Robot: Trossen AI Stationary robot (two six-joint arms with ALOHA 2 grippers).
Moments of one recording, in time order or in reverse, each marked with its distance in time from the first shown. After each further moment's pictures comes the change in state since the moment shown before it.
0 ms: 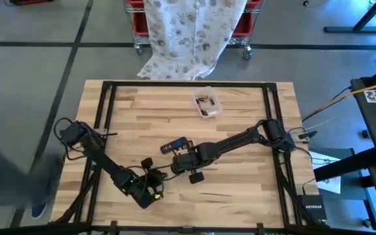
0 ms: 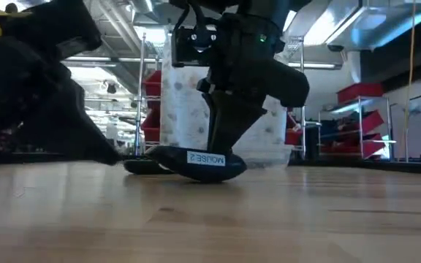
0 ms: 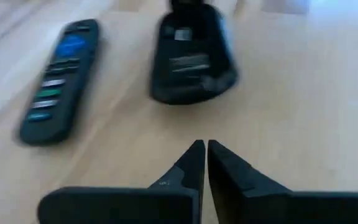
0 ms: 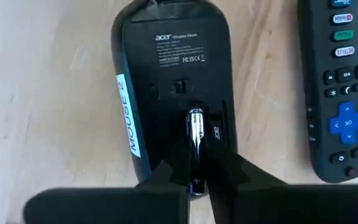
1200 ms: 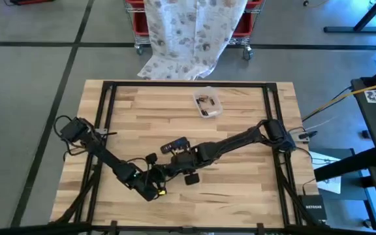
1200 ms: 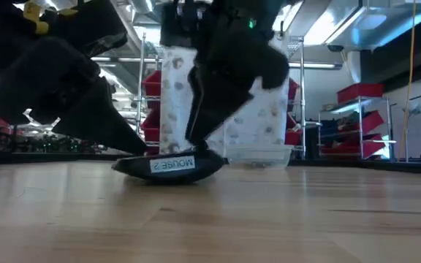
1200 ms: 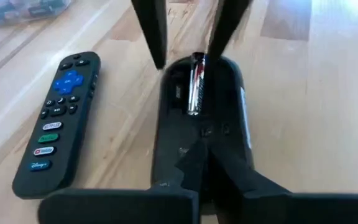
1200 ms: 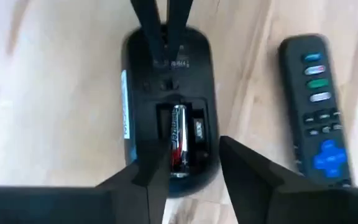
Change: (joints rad) left arm 0.089 -0.007 -0.027 0.175 0.063 0.223; right arm 0.000 -0.027 0.046 0.049 -0.009 0.022
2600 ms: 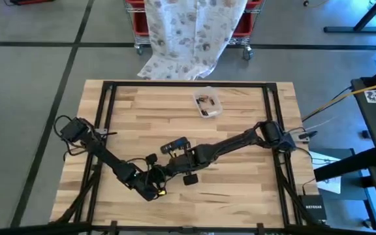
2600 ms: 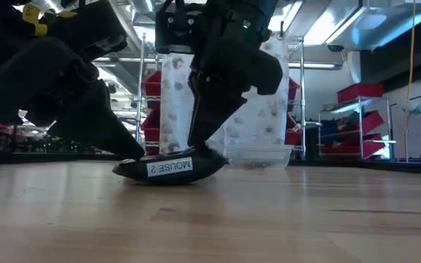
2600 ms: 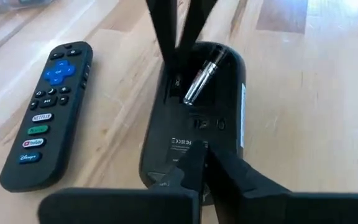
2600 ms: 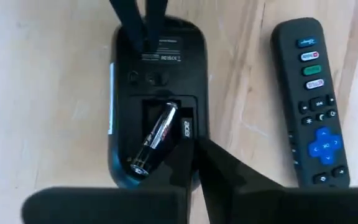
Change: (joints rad) left arm 0.001 0.001 0.000 -0.004 0.030 -0.020; right arm 0.011 0.063 0.051 -0.057 0.029 0.058
